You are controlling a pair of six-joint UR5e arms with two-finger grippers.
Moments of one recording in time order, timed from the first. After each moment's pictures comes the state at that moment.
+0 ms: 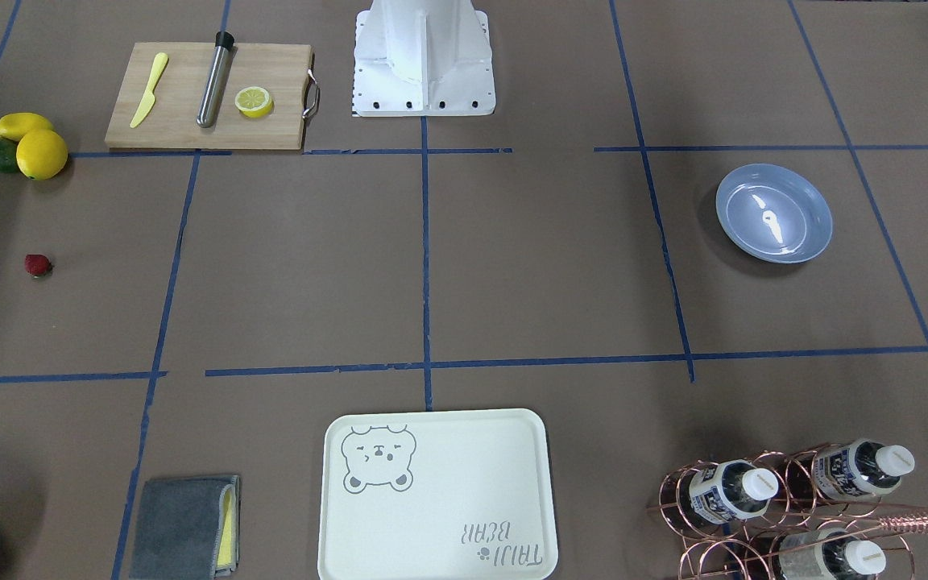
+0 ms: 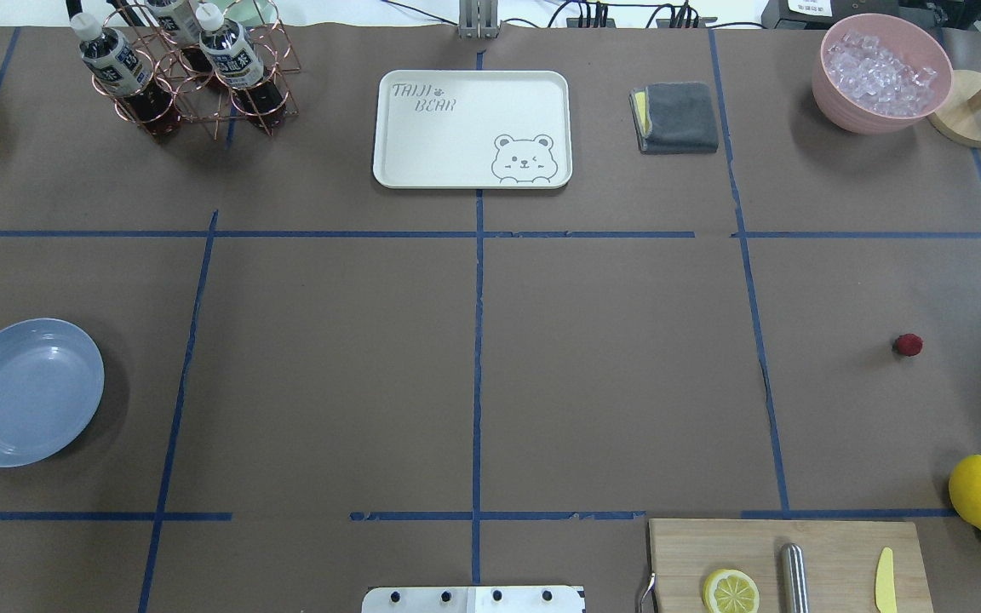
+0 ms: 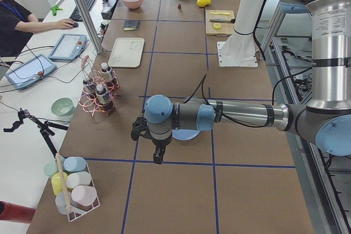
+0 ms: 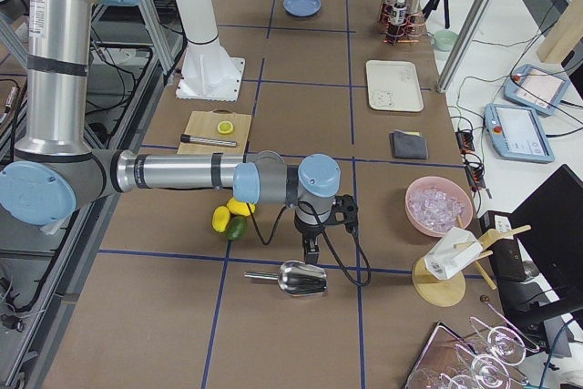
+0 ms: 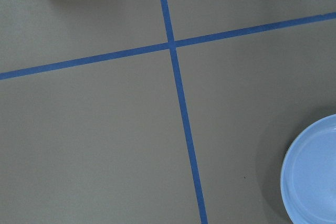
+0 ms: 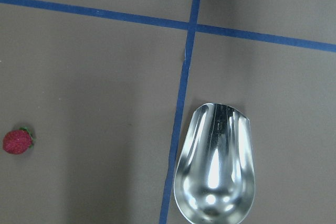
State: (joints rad) left arm -1.58 -1.45 -1.76 -1.53 -2.37 0.18; right arm 1.51 -1.70 1.75 -1.61 2.32 -0.09
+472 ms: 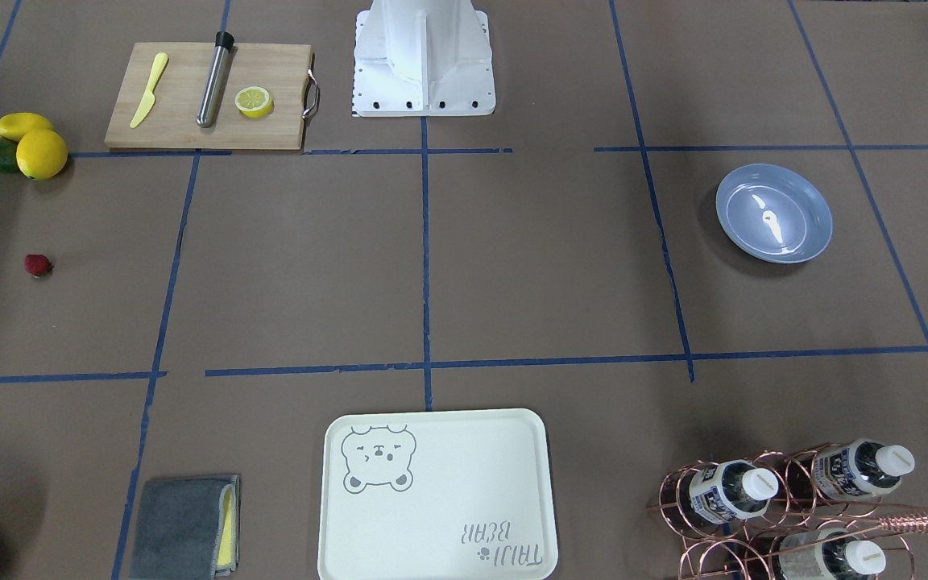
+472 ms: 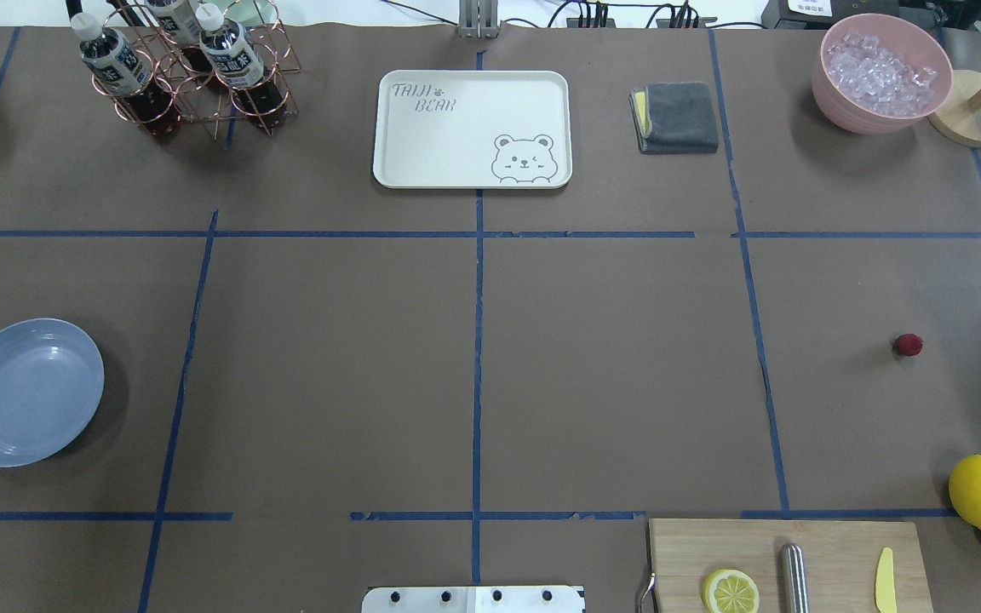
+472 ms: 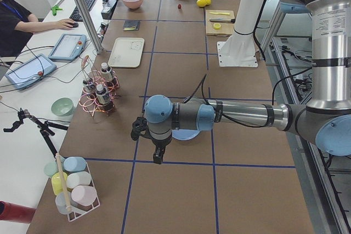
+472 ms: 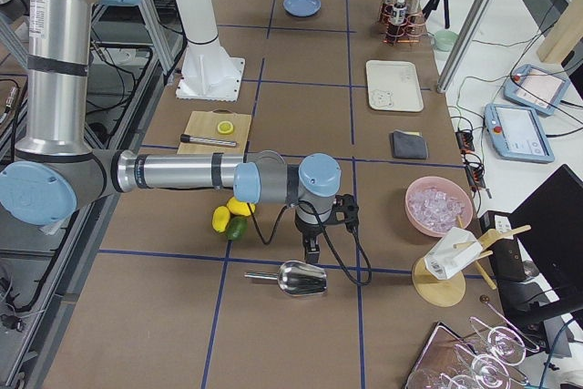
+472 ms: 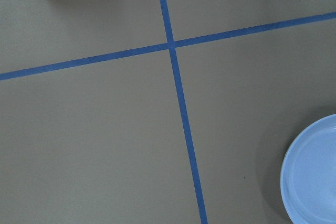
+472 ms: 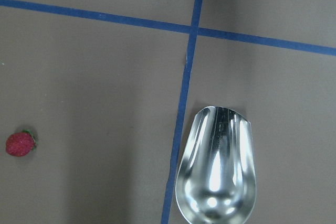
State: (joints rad) left arm -1.58 -1.45 -1.77 -1.53 -2.37 0.18; right arm 1.51 -1.70 1.75 -1.61 2.32 -0.08
